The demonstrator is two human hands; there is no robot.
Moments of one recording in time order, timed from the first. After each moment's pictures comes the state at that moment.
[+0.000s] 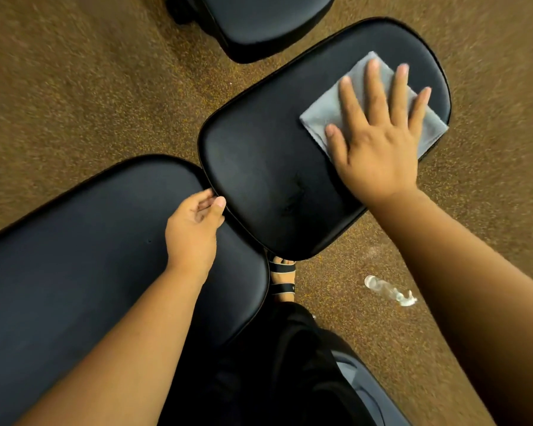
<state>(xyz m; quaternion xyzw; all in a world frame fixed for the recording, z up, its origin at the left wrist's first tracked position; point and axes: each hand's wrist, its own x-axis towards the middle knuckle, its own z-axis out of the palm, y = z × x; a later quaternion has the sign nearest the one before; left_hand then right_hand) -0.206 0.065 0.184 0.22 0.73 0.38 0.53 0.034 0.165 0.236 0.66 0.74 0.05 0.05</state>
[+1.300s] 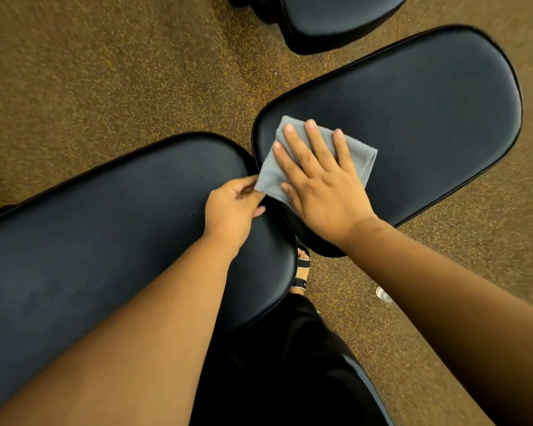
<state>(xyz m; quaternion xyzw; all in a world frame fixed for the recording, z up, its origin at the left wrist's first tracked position) -0.220 0.072 0.185 0.18 0.69 0.38 0.59 -0.058 0.125 0.205 0.43 0.90 -0.02 0.10</state>
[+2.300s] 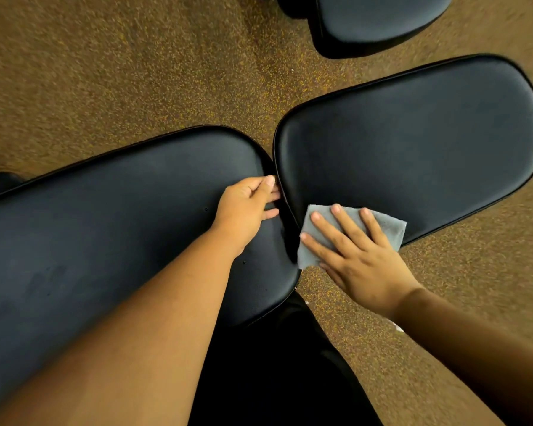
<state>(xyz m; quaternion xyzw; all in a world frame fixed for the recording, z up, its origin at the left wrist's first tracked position) -0.229 0.077 0.192 0.15 0.66 0.36 0.65 0.005 0.064 0.219 0.27 0.95 -0.03 0.17</state>
